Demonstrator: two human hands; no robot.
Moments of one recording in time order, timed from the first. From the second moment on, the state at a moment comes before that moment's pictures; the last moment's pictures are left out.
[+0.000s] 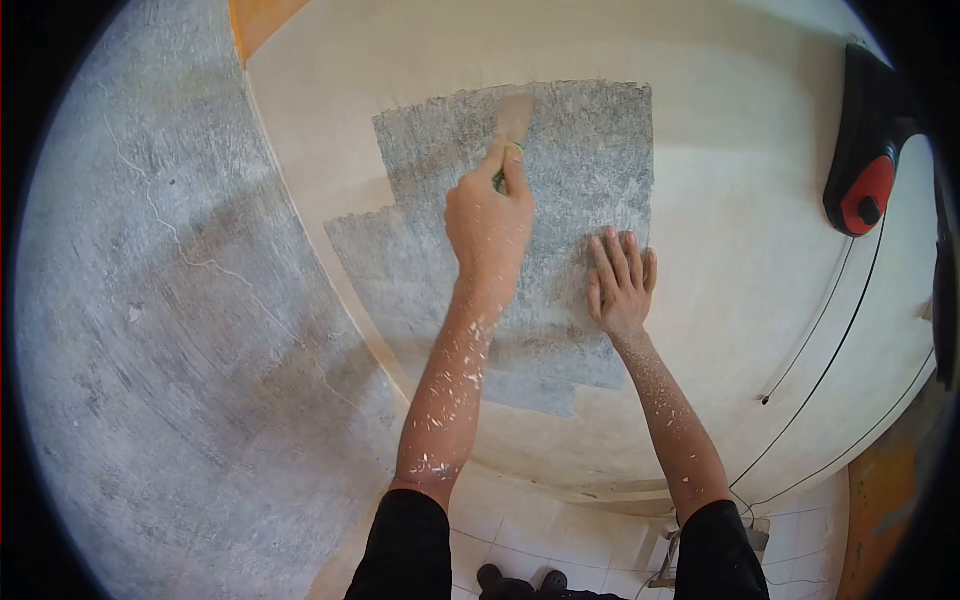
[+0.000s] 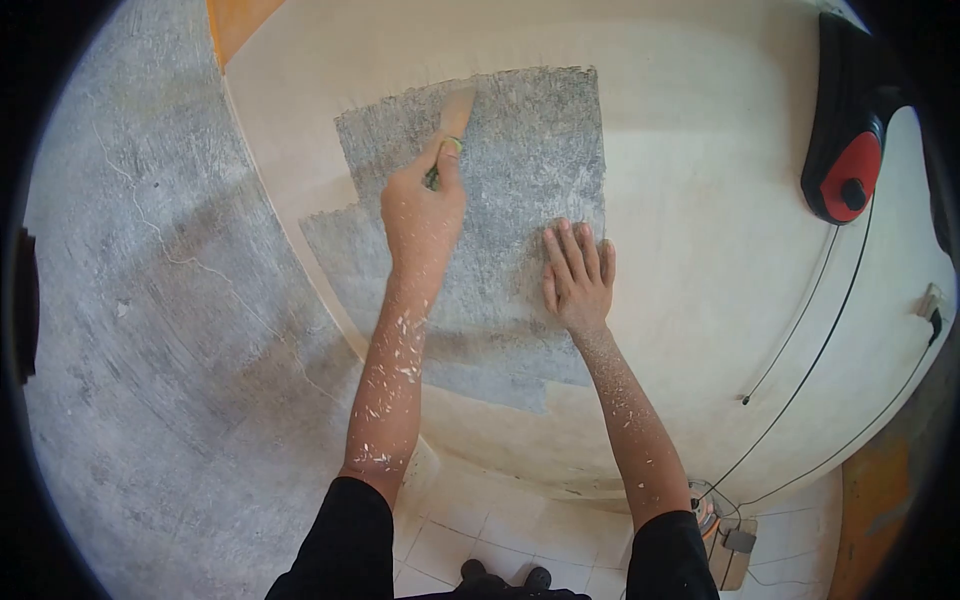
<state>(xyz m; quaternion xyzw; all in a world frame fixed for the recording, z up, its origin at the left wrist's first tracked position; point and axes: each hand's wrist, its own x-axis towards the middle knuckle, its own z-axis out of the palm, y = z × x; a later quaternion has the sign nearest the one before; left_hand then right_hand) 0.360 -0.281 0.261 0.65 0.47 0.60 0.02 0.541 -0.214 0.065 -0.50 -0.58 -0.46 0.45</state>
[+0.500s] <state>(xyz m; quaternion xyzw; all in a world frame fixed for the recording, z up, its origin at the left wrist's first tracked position) 0.370 -0.263 0.251 0.66 0.40 0.64 -0.08 0.543 -0.213 0.066 -0.51 -0.57 -0.47 0.44</state>
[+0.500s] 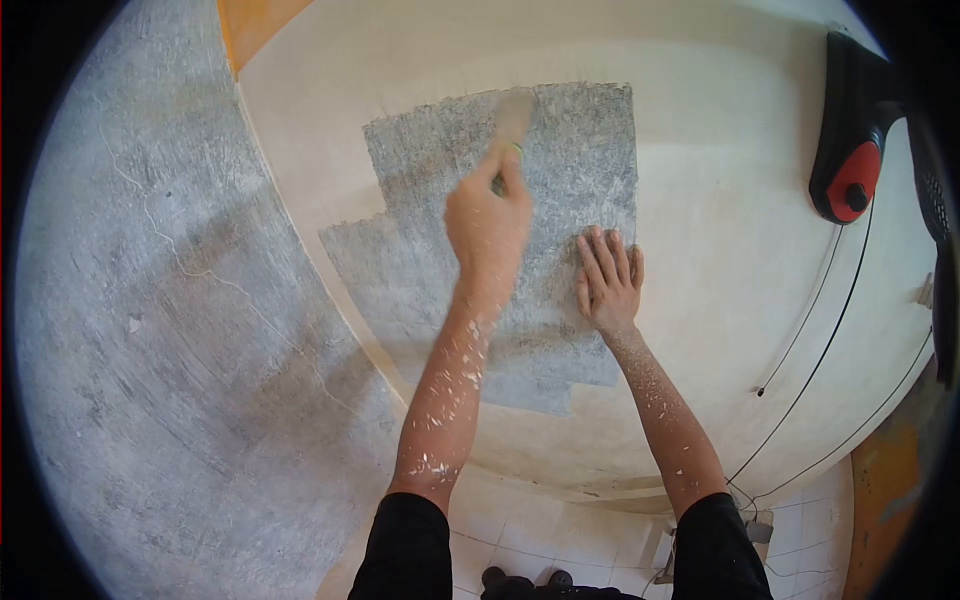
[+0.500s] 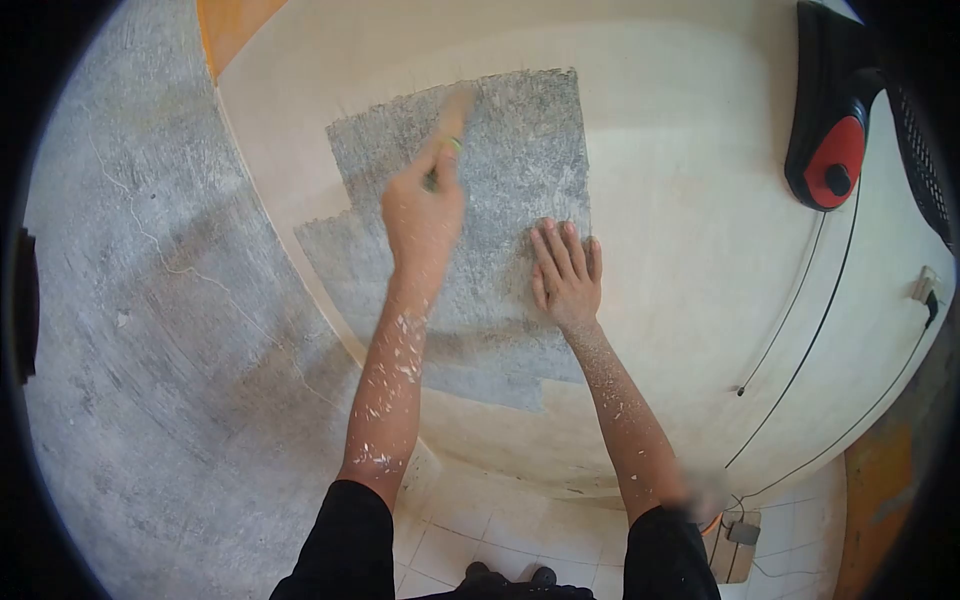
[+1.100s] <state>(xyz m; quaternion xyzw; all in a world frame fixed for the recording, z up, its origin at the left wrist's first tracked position) 0.372 -0.265 0.257 0.65 0.41 0.64 -0.05 0.542 -0.219 0.066 -0.51 -0.59 -0.45 0.44</state>
